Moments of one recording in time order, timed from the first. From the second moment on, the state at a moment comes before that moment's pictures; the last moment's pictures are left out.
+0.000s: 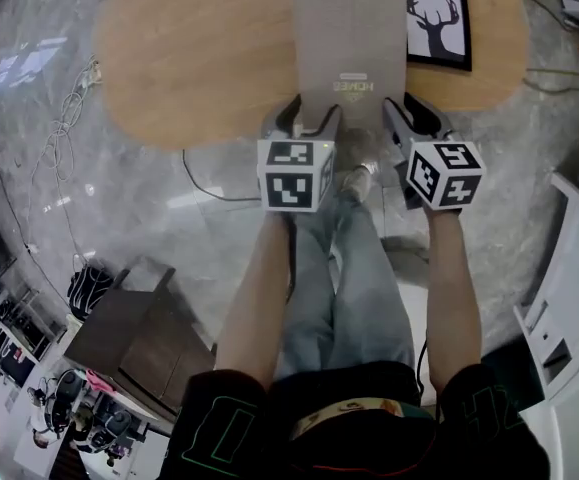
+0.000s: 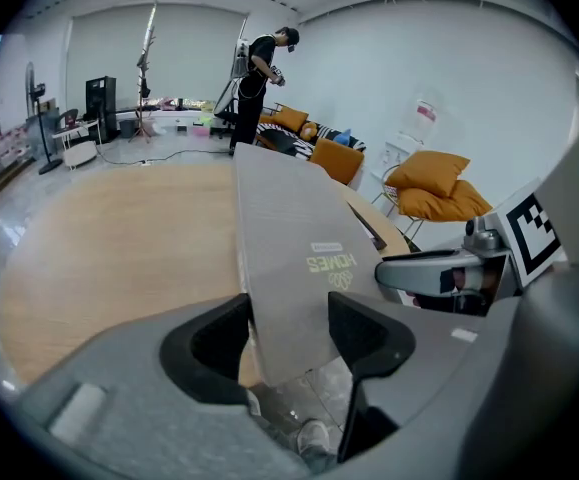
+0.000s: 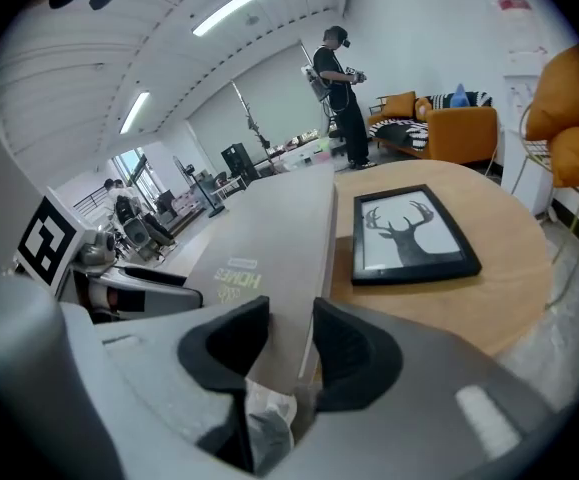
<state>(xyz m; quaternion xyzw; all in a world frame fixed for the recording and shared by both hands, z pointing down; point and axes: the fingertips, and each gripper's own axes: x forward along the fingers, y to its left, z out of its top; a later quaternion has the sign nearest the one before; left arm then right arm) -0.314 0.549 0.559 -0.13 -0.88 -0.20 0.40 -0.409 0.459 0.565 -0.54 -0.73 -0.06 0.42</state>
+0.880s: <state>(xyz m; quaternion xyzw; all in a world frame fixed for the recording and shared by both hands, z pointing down) -0.368 0.707 0.604 -0.13 -0.86 -0.28 0.41 -0.472 0.625 0.598 -0.52 -0.72 -0.13 0.45</state>
